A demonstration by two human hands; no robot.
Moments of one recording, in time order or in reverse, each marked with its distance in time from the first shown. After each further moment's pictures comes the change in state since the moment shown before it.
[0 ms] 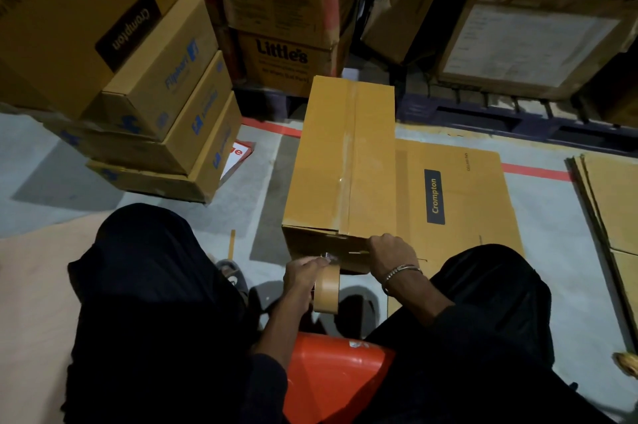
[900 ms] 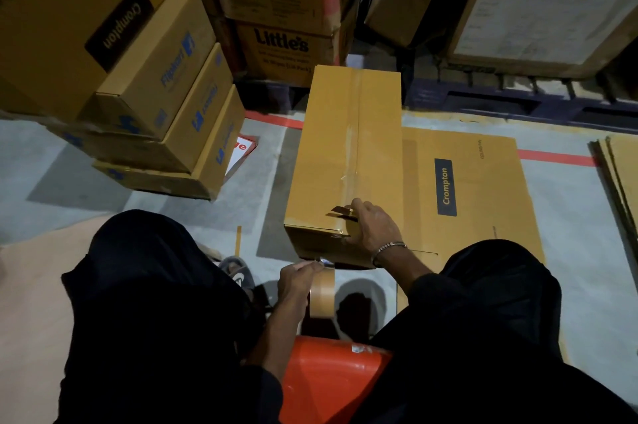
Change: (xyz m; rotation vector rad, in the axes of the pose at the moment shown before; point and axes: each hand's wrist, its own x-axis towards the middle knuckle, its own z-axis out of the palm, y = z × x) left_hand 0.003 -0.007 -0.012 0.019 0.118 -0.037; right_hand 0.078 -0.002 0.028 0.359 0.135 -0.098
